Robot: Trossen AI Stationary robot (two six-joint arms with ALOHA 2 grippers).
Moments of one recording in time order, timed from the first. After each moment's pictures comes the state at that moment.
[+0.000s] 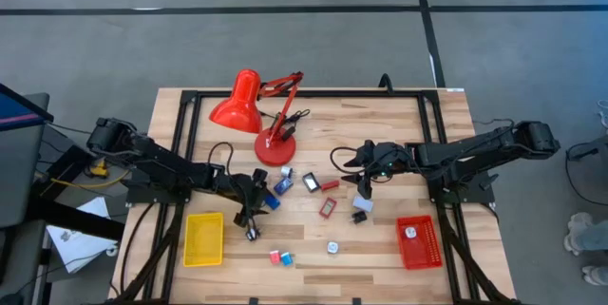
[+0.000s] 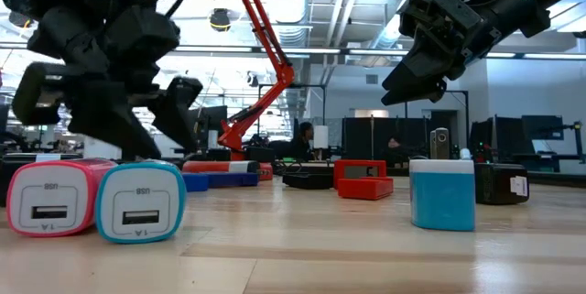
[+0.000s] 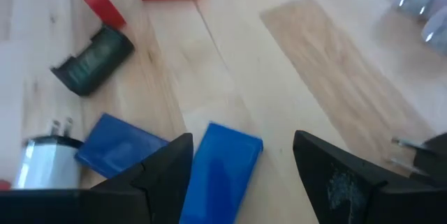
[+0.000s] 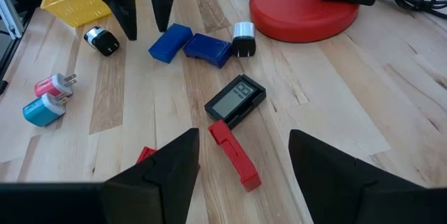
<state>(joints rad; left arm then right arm) -0.22 1.41 0.41 0.28 -0.04 0.26 0.03 1.19 0.52 0.08 0.08 0.31</state>
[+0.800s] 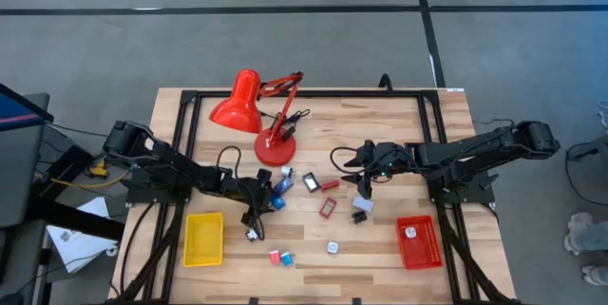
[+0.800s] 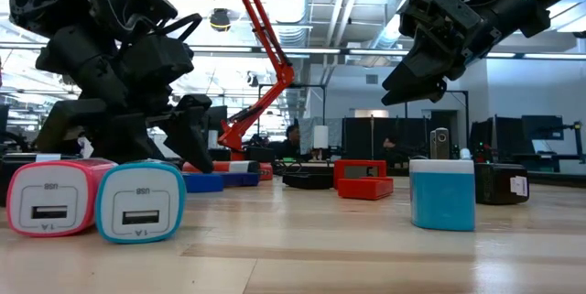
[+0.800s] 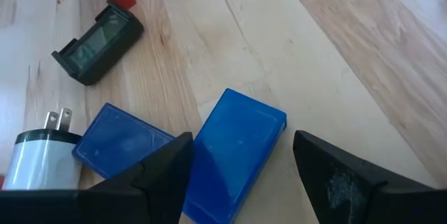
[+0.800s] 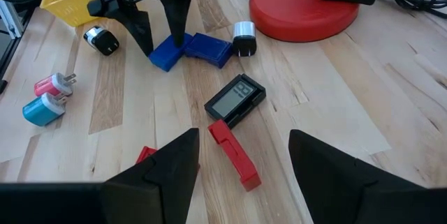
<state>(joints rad) -0.22 1.60 0.42 0.38 -0.11 0.26 0.03 1.19 0.52 0.08 0.08 0.31</state>
